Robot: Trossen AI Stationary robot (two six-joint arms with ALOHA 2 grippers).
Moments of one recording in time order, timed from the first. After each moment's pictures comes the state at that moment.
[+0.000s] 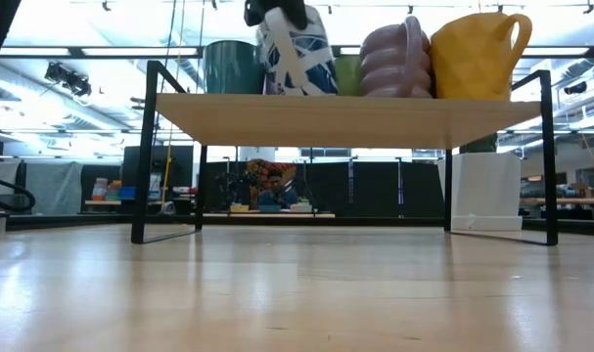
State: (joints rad) left arm -0.07 1.88 2.01 -1.21 -0.10 -0.29; right arm 0.57 1.09 0.95 -0.09 0.58 -0.18
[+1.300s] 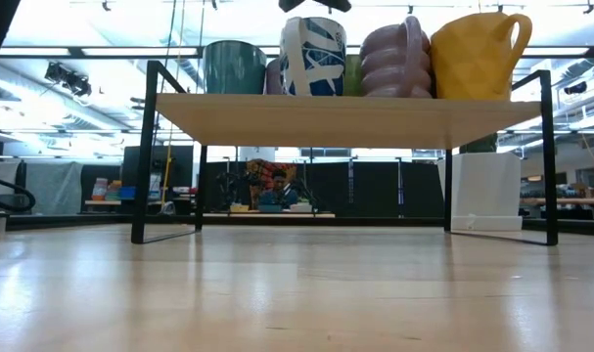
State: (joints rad) left arm -0.09 1.88 2.01 -0.93 -0.13 -0.18; right arm 0.57 1.09 0.95 -0.12 0.57 -0.15
